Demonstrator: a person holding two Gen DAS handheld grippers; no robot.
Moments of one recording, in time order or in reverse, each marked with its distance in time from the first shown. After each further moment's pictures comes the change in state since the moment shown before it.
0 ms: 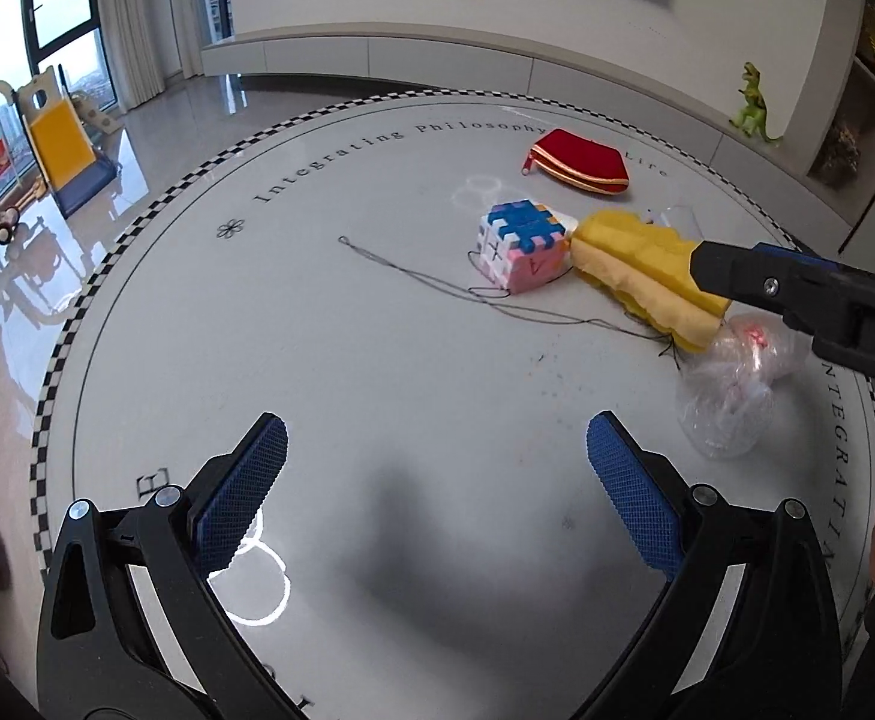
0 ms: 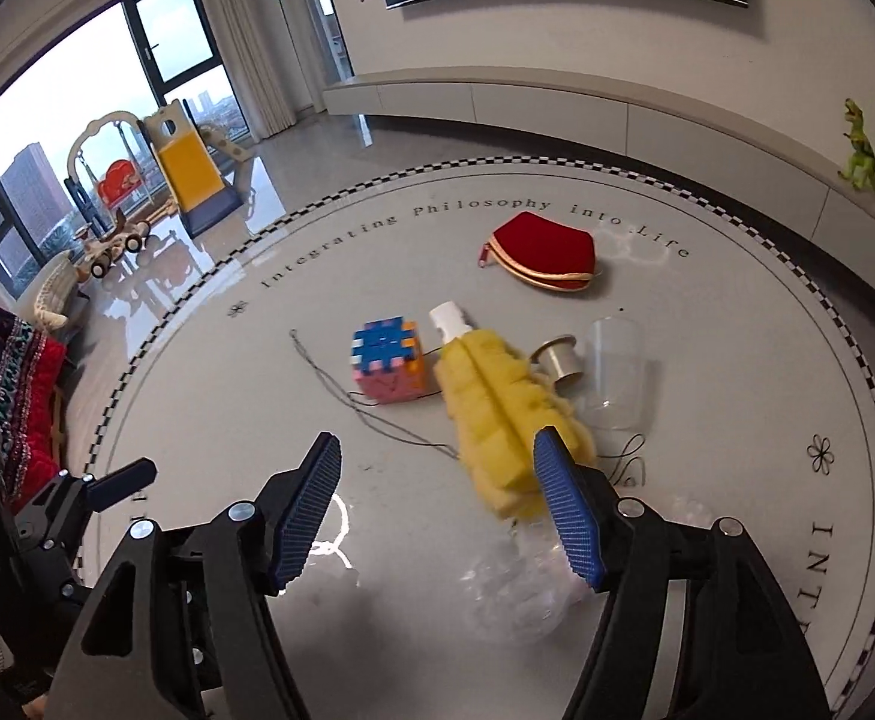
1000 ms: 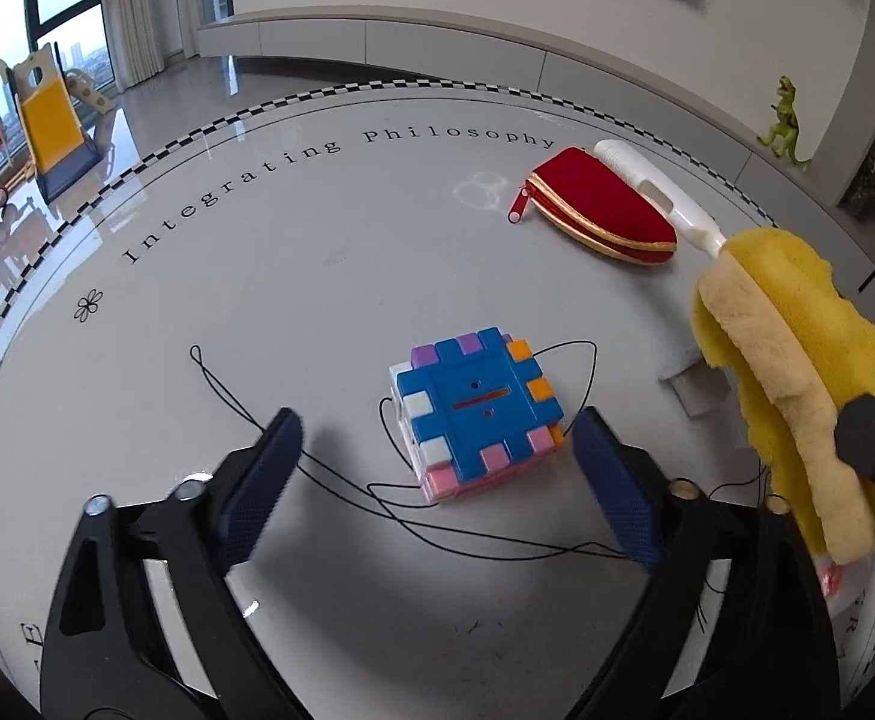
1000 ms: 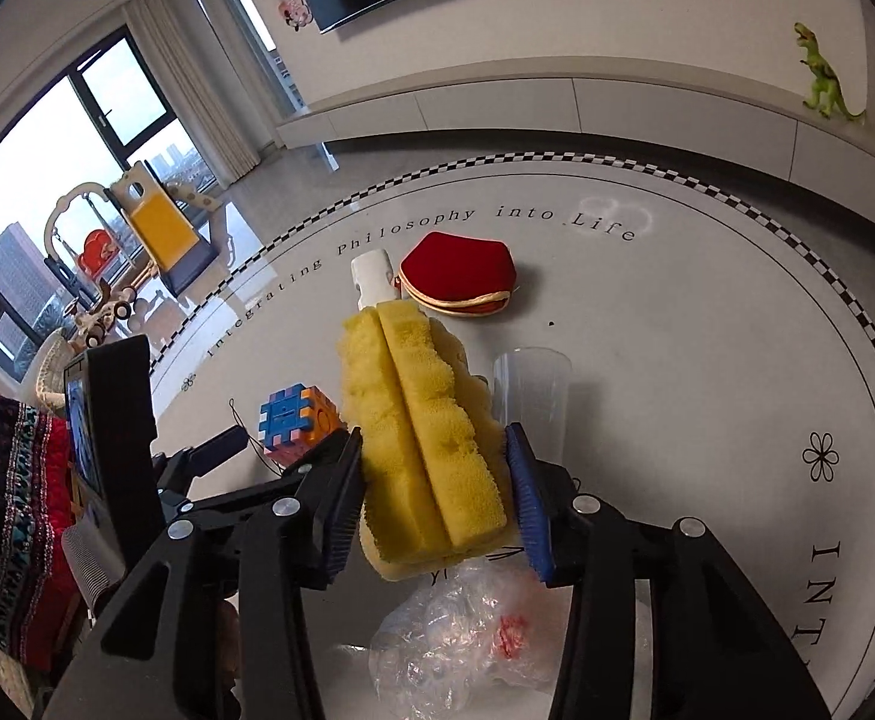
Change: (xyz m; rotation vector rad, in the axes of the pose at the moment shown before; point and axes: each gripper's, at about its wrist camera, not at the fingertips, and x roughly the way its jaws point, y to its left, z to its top) left arm 0.093 -0.027 0.065 -0.071 0.027 -0.010; right arm 0.000 -0.062 0.012 0.197 -0.016 0.077
